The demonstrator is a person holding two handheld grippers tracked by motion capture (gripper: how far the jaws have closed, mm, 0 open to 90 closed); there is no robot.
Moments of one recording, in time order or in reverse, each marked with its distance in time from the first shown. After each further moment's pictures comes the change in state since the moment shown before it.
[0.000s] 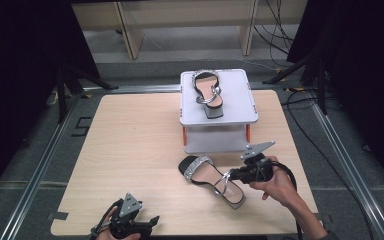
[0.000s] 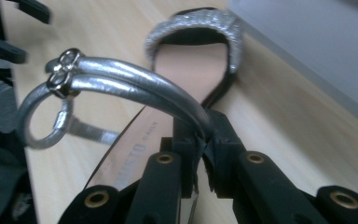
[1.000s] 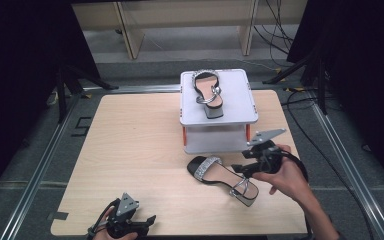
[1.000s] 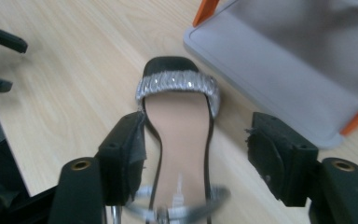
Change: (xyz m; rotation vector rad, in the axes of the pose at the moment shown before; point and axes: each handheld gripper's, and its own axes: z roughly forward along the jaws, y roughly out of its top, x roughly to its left) left arm 0.006 -0.004 0.001 -0.008 0.025 -0.038; right arm 0.016 0.040 -0.043 -0.002 -0.172 0.042
